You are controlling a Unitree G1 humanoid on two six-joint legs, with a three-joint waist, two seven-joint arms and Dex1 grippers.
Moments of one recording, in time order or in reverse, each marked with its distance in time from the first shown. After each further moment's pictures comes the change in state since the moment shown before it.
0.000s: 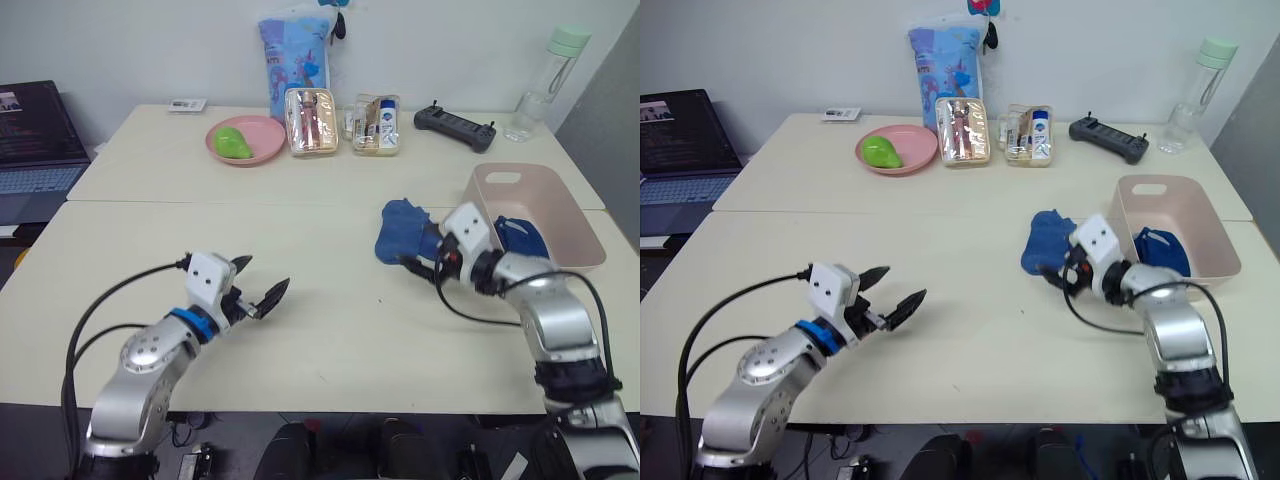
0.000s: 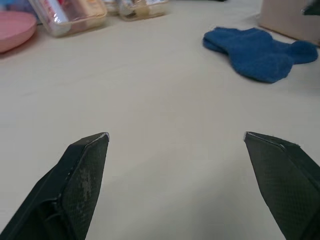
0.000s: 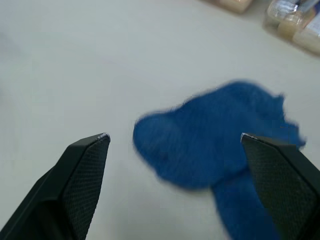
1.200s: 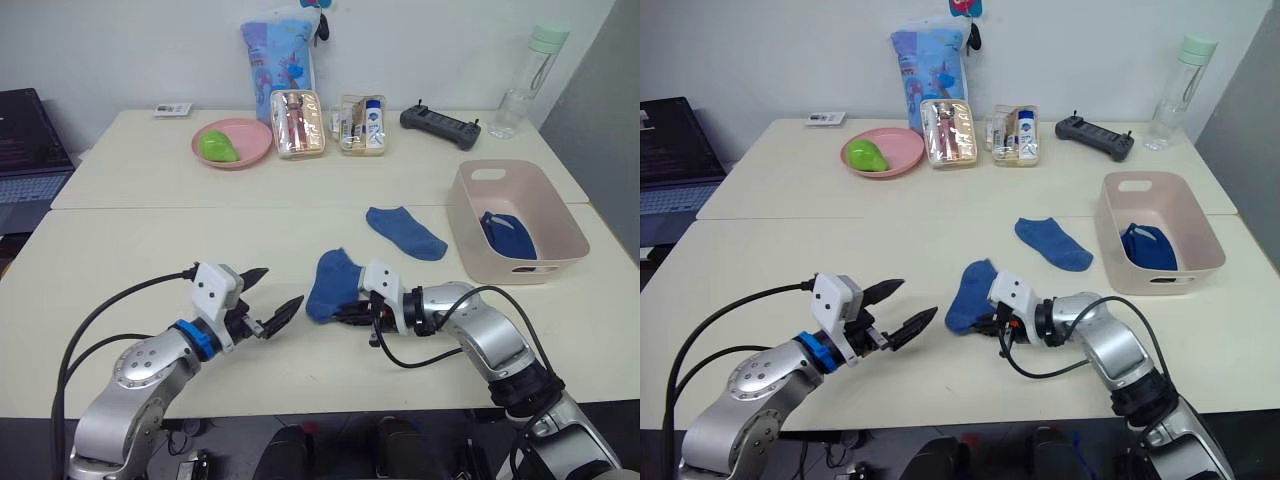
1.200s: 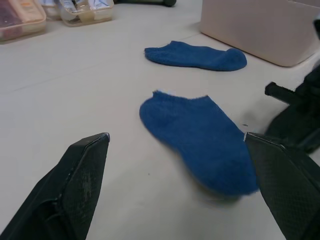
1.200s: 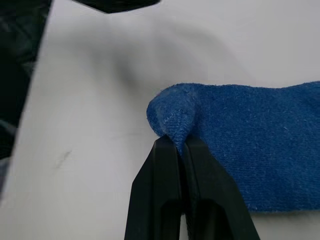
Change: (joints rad) left arm 0.021 0.089 0.023 -0.150 -0.149 0.141 -0.097; right arm -0.106 0.051 0.333 0.003 0.165 0.101 0.285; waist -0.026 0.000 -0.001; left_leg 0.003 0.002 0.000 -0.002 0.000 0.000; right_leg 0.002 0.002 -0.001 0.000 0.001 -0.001
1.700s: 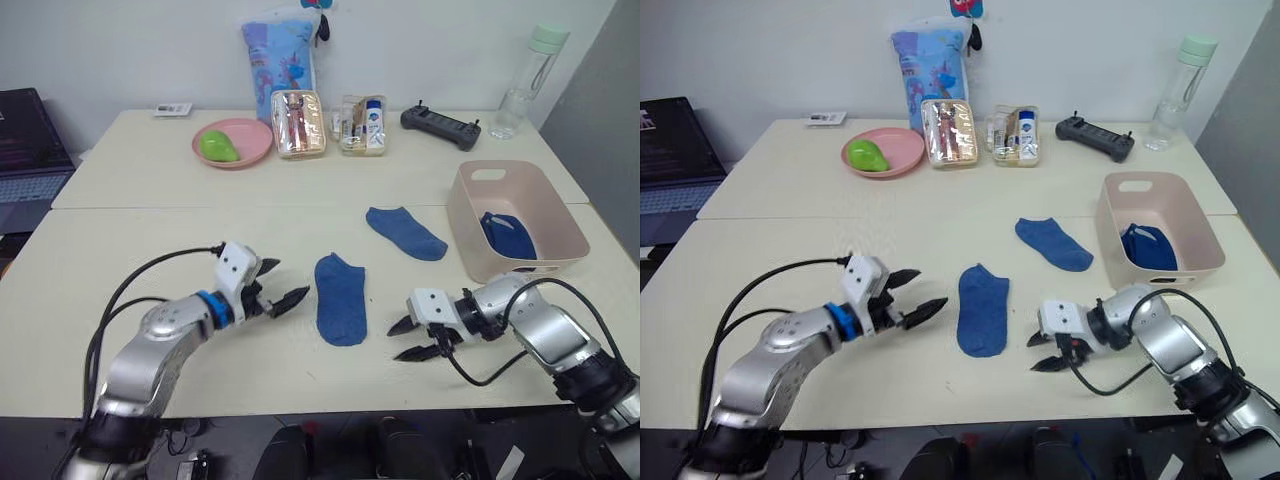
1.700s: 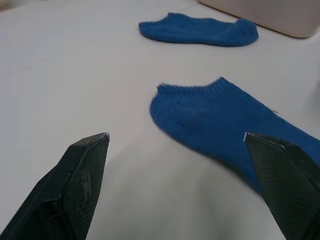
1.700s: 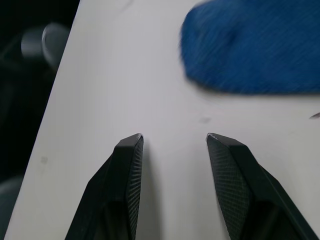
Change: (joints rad) left arm -0.398 -0.014 -0.195 0.464 0.147 -0.086 -0.105; right arm -0.010 -0.292 -0.003 0.063 -0.017 -0.250 0.296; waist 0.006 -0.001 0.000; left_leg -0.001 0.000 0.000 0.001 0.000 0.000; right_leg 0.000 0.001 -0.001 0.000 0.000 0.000
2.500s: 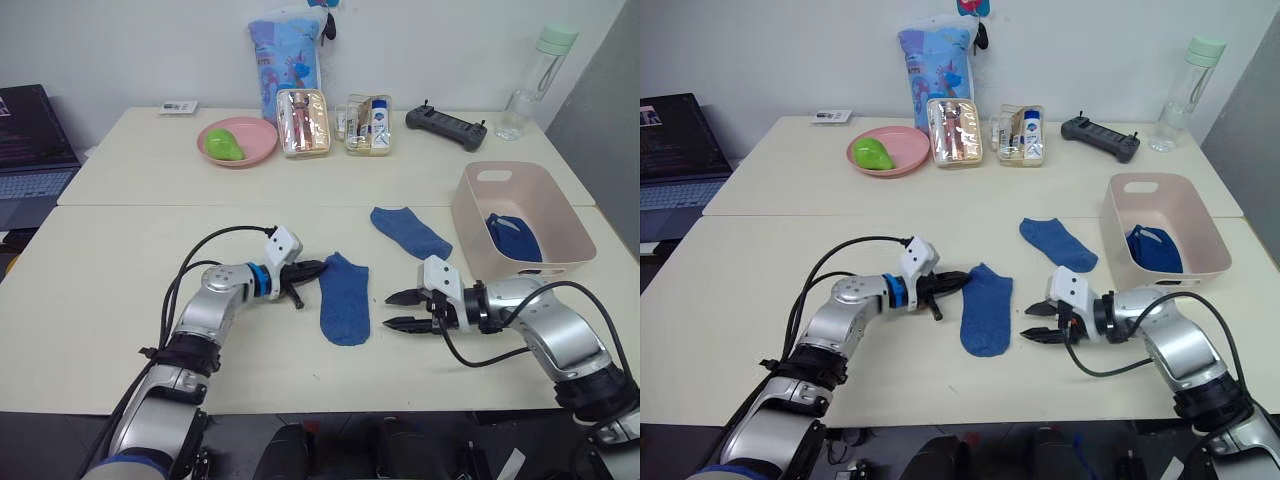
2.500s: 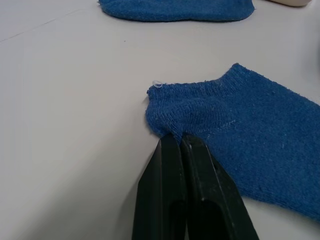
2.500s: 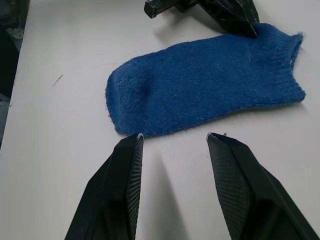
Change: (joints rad) left arm -0.236 -0.124 -0.089 0.515 0.151 -0.247 -0.218; right arm 0.068 0.056 -0.125 -0.067 0.060 0.138 -0.214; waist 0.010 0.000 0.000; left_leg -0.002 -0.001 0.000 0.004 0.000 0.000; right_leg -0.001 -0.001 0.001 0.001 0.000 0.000
